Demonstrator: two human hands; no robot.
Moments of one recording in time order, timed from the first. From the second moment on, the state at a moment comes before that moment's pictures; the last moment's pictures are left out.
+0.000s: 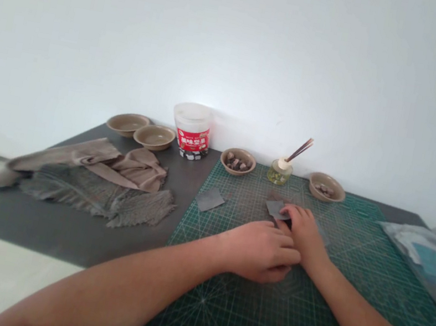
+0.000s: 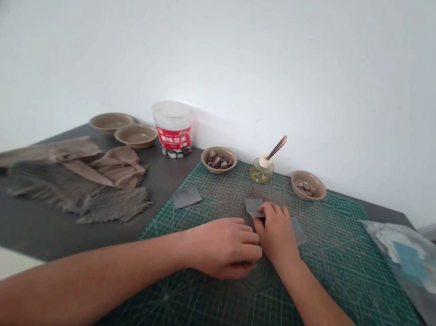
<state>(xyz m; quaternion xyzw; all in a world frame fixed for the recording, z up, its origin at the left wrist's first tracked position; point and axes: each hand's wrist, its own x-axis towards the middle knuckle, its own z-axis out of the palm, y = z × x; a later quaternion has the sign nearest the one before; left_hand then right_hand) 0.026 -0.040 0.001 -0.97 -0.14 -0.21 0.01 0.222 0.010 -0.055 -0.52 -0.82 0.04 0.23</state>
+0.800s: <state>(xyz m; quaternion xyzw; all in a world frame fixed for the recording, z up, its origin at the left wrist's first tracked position) 0.003 -0.002 -0.001 -0.77 -0.45 -0.40 -0.21 0.211 -0.013 -0.017 -0.41 -0.56 0.46 0.55</state>
